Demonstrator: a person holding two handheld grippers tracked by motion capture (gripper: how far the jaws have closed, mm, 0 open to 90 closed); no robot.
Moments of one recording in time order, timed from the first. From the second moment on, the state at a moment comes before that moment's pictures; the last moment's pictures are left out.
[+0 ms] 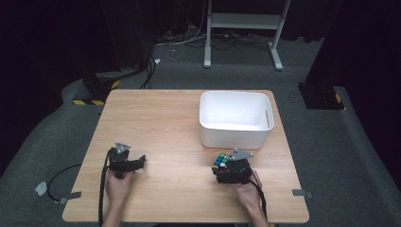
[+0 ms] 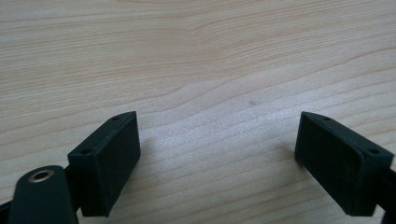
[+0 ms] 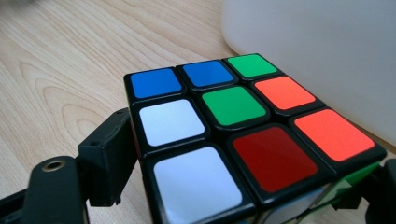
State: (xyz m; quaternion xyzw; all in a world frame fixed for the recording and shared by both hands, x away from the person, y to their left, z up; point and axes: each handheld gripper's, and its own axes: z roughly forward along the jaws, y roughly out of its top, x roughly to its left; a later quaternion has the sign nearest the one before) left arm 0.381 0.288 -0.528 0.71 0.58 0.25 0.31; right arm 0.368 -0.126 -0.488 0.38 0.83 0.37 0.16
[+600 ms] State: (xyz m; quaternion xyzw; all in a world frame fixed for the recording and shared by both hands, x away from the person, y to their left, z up) left arm 0.381 0.288 -0.528 0.71 0.58 0.25 0.31; right arm 0.368 -0.133 -0.469 0.38 0.83 0.38 0.16
